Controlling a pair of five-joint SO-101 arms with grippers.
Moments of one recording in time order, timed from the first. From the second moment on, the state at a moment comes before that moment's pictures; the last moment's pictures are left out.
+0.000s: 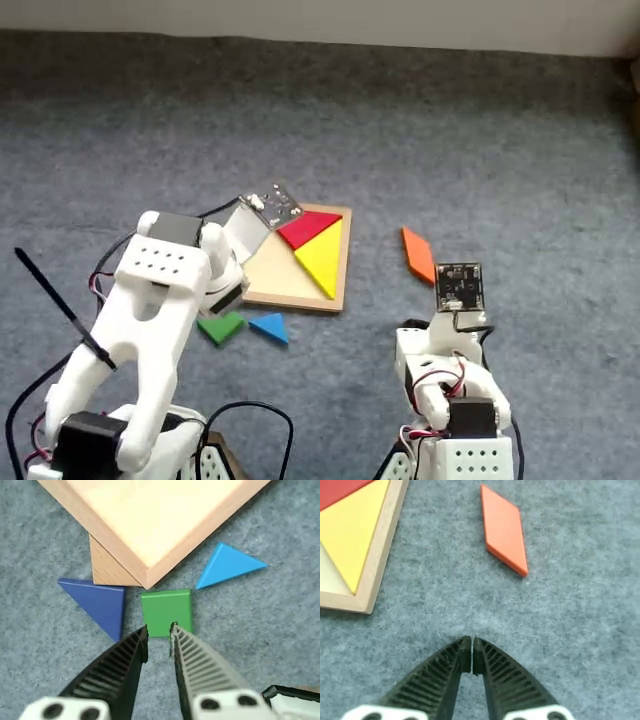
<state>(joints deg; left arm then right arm) 5.5 -20.8 37.5 78.0 -30.5 -6.4 -102.2 96.0 62.8 3.1</state>
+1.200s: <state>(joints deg) 1.4 -6.5 46.9 60.7 -27.0 -6.4 -102.2 96.0 62.8 3.1</state>
